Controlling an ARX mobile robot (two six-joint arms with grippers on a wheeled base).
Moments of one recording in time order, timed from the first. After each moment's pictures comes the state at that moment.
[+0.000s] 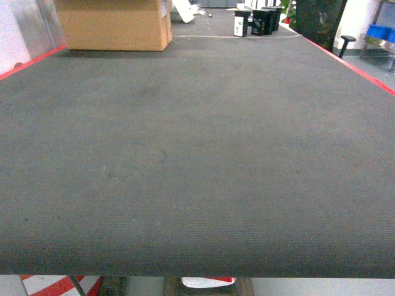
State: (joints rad) left arm -0.36 0.73 0.26 0.58 -0.59 0.00; right arm 0.20 0.66 0.18 0.55 0.33 0.04
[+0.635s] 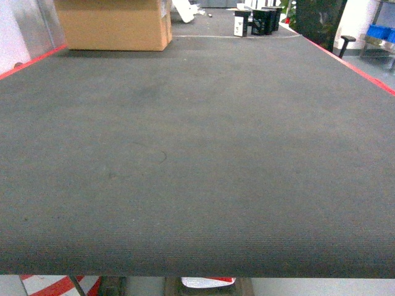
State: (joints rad) left arm -0.13 0.48 0.11 0.36 -0.14 0.00; right arm -0.01 0.46 0.07 0.37 0.02 0.01
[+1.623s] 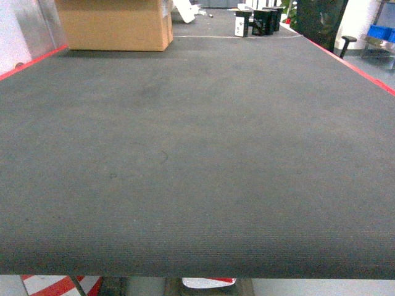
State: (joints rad) left arm 0.00 0.17 0.01 0.17 0.00 0.00; right arm 0.00 0.09 0.01 0.04 0.00 0.01
